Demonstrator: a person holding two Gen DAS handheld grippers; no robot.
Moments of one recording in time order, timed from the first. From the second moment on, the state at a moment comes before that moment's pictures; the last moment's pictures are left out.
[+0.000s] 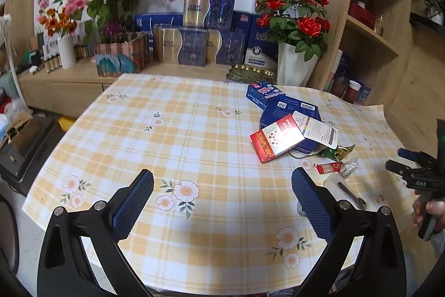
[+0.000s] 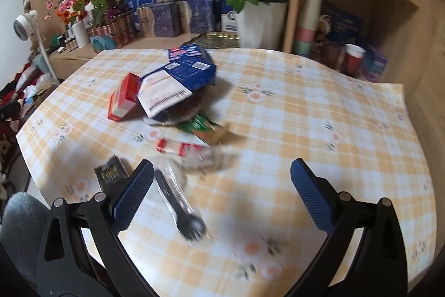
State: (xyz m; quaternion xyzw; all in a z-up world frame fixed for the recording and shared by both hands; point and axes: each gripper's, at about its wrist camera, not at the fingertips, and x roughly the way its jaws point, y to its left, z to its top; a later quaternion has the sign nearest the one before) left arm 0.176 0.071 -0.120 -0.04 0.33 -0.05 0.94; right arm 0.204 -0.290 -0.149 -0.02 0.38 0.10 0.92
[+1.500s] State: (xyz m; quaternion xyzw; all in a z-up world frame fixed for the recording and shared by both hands) left arm 0.275 0.027 -0.183 -0.13 0.43 -0.15 0.88; right arm 0.298 -0.218 -0.146 -0.11 0.40 0.22 0.88
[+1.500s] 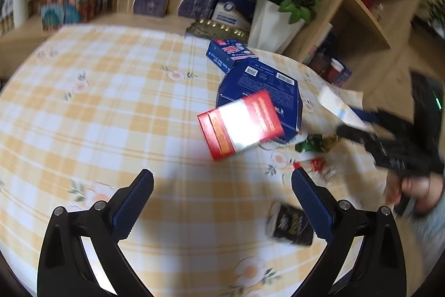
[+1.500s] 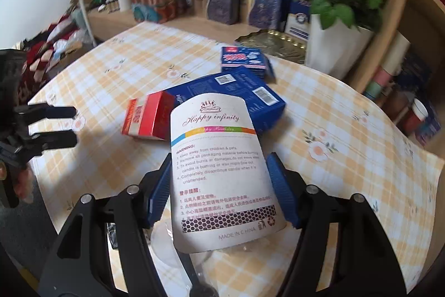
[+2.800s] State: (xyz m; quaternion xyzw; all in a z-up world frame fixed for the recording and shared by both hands) left arm 0.311 0.001 -0.176 -0.15 0.42 -0.09 0.89; right arm 0.216 -0.277 -0.141 -0.05 0.39 0.17 0.91
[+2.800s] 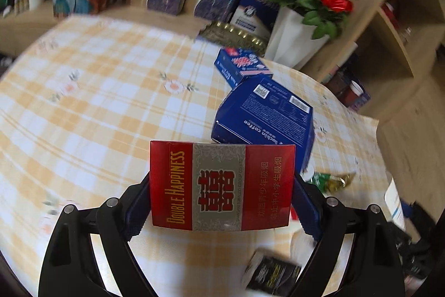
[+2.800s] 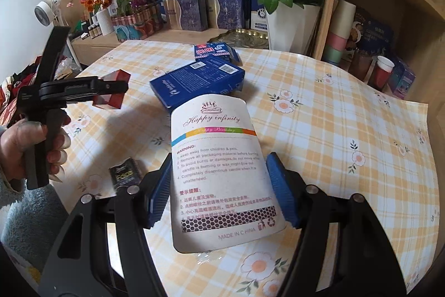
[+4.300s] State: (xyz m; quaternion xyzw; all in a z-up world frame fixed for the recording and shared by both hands) left arm 0.006 0.029 -0.185 -0.05 0.34 -0.17 0.92; right arm 0.007 -0.182 -0.231 -0.01 0.41 0.22 0.89
